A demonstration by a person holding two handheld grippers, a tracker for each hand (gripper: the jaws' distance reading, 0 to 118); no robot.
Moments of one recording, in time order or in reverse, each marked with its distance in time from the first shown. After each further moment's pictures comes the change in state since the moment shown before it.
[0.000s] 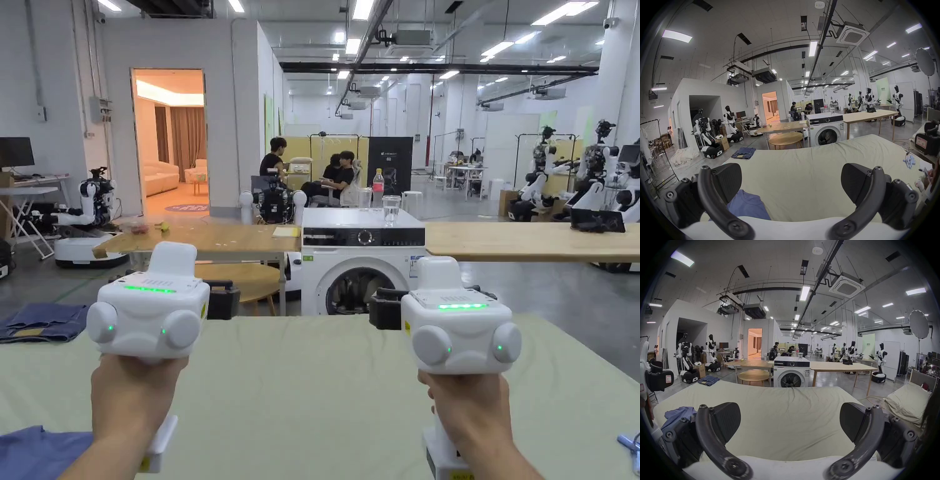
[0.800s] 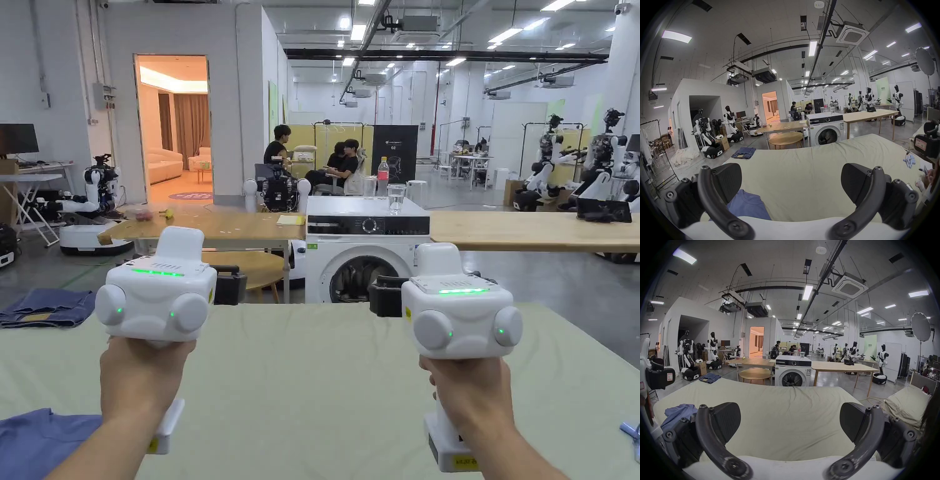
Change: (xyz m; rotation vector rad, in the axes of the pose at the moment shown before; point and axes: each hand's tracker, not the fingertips) left arm 0.000 -0.001 -0.002 -0.004 0.001 -0.002; right arm -0.006 -0.001 -0.003 -0.010 0.013 0.021
